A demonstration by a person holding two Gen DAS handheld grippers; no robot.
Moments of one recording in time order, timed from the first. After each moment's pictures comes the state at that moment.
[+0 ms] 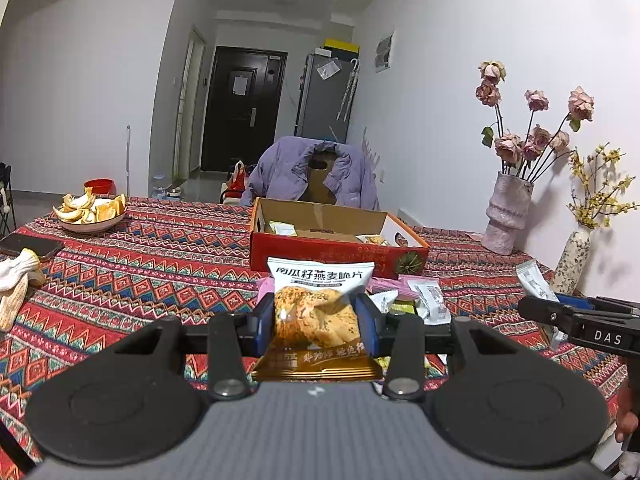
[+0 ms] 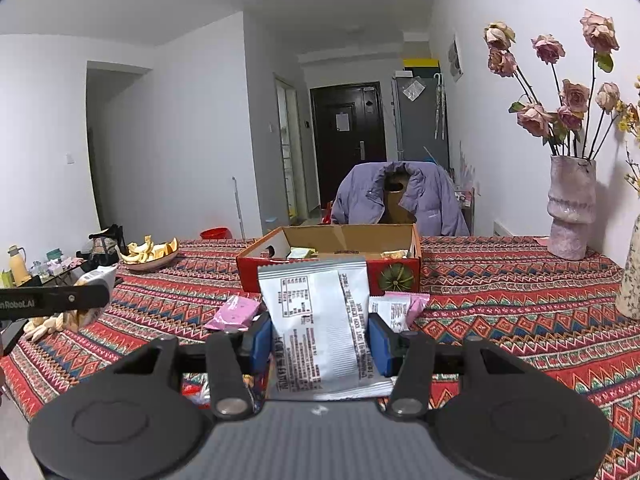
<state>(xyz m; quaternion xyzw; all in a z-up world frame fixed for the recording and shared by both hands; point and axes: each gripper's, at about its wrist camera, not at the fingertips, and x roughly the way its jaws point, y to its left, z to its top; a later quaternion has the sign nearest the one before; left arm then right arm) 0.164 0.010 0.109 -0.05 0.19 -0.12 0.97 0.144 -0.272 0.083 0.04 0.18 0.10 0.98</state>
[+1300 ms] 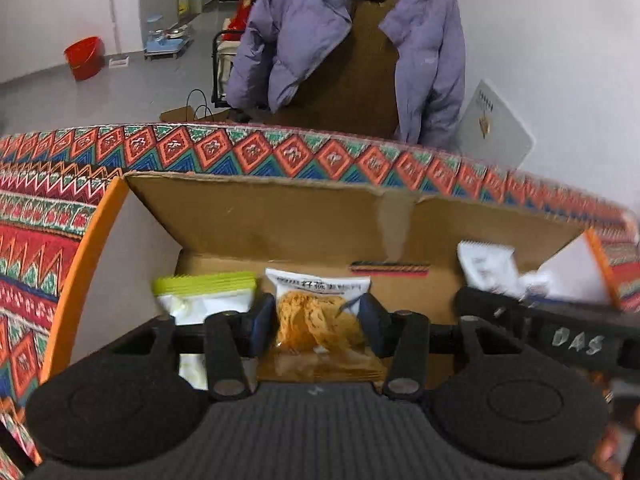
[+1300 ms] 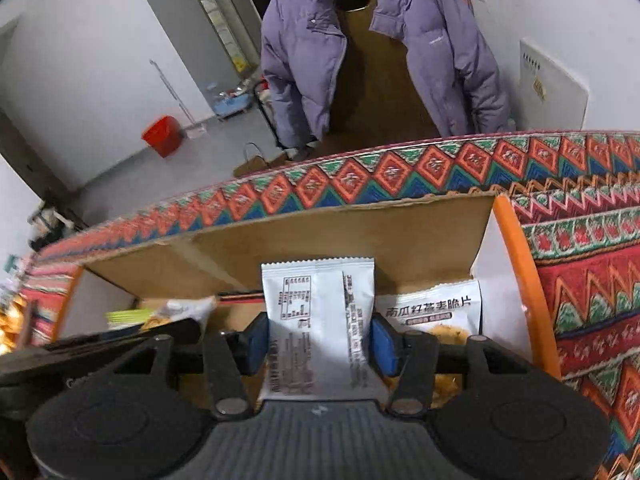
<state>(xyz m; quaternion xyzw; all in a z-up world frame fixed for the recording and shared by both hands) 0.733 -0.105 0.013 -0.03 0.47 -0.08 0.88 0.713 -0.291 -0.005 0.14 0.45 0.08 0.88</state>
